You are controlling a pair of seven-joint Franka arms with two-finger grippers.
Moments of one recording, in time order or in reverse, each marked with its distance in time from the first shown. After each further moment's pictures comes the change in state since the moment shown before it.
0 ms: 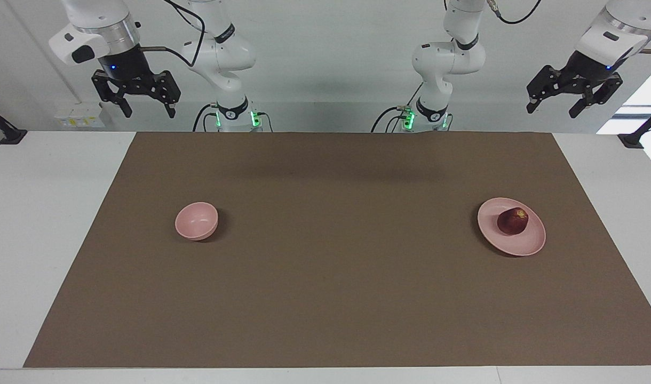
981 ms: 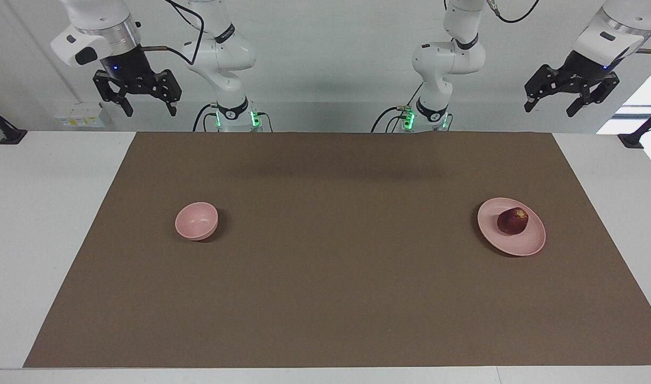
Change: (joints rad) left arm 0.000 -0.015 -0.002 -0.022 0.000 0.000 0.000; right arm 0.000 0.000 0.000 0.000 0.000 -0.016 -0.031
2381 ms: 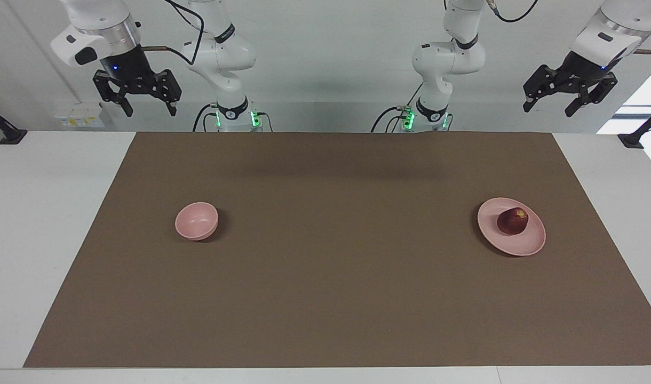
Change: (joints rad) left arm 0.000 -0.030 -0.001 -0.056 0.000 0.042 0.000; right arm 0.000 0.000 0.000 0.000 0.000 0.000 0.000
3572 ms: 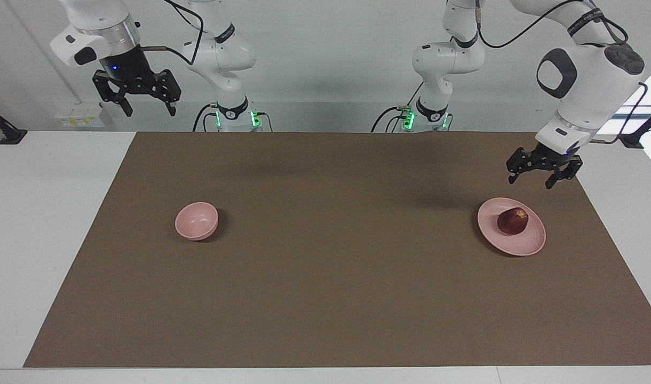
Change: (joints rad) left arm 0.084 -0.005 0.004 -0.574 -0.002 0.702 0.203; right arm 0.000 0.000 -0.001 0.000 0.000 0.000 0.000
